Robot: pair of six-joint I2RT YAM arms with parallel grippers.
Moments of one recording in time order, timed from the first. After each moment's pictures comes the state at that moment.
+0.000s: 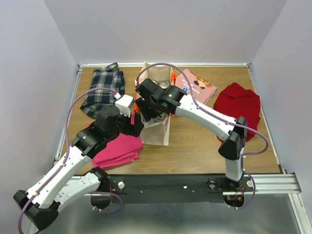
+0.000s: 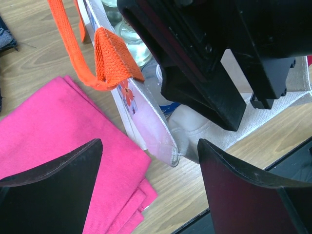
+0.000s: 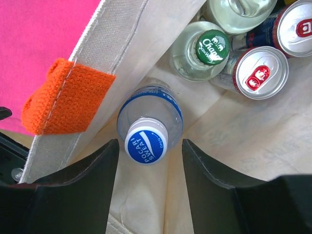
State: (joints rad) left arm -0.65 0.81 0.90 -0.58 -0.04 -0.24; right arm 1.01 1.94 2.01 -1.04 0.22 0.32
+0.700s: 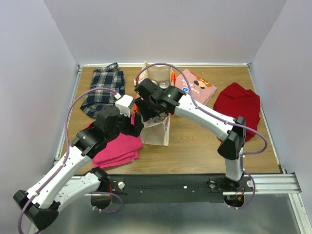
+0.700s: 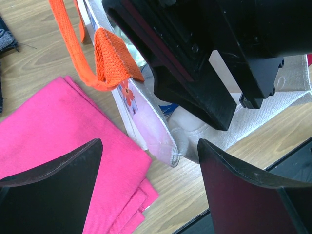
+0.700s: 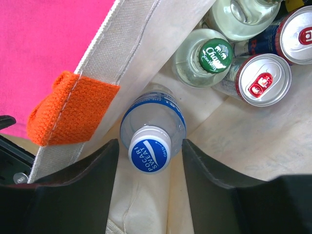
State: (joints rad) left arm -0.65 0.81 0.90 -0.58 -0.04 -0.23; right arm 1.01 1.95 2.01 -1.01 0.22 0.32
